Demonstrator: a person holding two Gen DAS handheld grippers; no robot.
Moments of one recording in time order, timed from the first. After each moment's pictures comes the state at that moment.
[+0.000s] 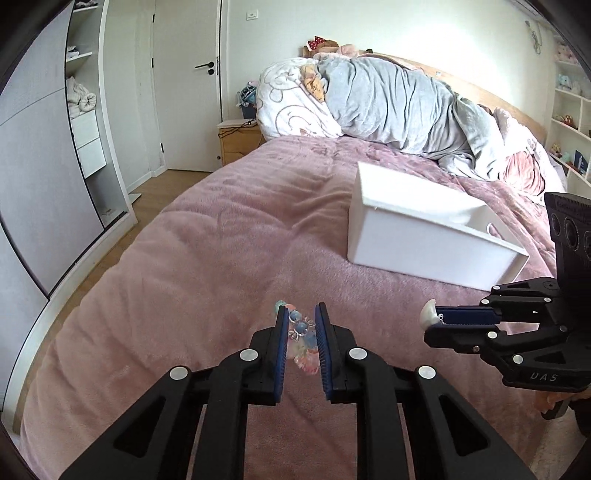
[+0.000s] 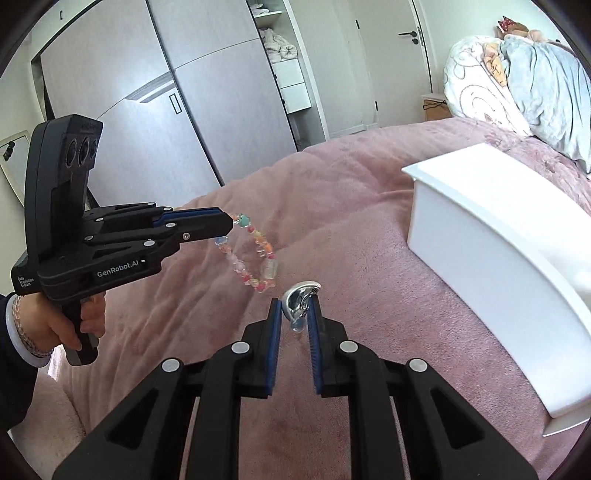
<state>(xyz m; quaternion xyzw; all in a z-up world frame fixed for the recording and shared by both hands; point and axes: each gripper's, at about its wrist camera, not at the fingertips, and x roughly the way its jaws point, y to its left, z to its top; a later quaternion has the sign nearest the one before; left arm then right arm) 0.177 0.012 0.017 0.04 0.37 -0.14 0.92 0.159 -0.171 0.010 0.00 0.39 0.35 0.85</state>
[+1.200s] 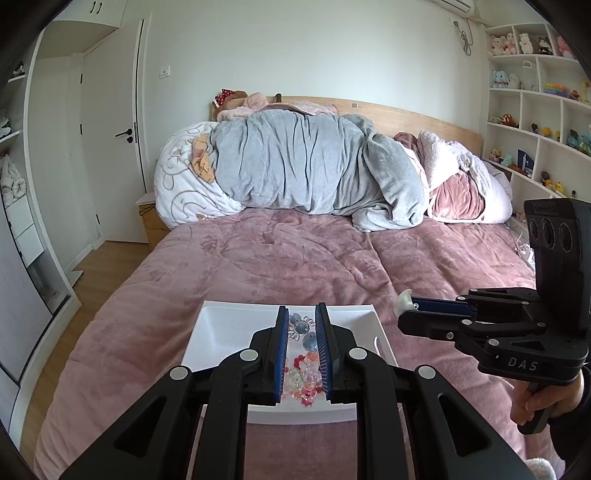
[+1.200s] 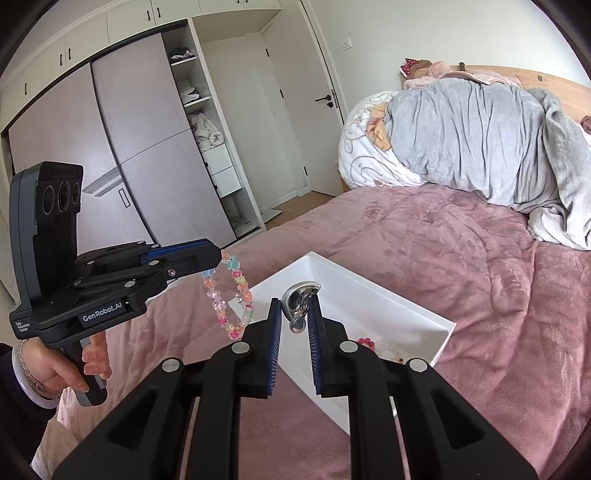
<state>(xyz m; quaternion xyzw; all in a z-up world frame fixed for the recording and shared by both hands) 0.235 -0.220 0.149 0.07 0.29 -0.26 0.92 0.190 -0.405 0.141 0.08 0.31 0.24 0.92</state>
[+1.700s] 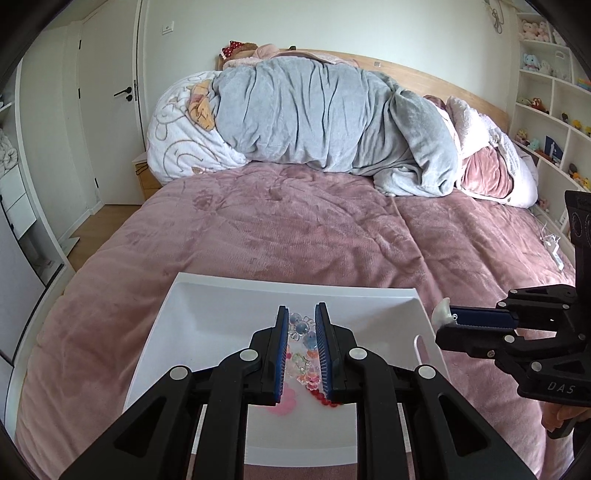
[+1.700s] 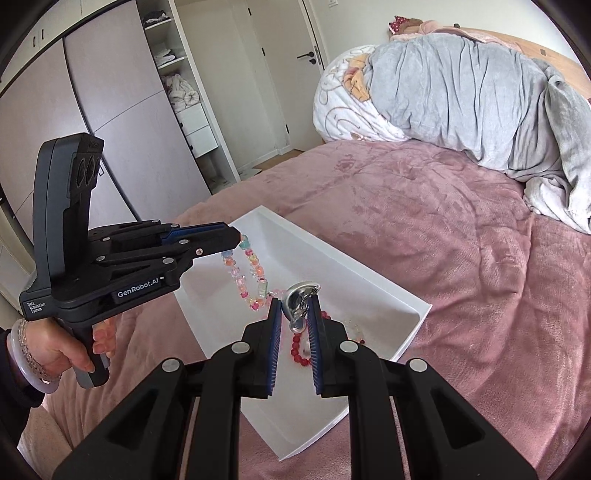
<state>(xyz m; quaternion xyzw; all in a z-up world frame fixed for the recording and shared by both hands) 0.327 -0.257 0.056 0.07 0.37 -0.23 0.90 0.253 -0.423 0.073 0.05 0.39 0.22 0.89</state>
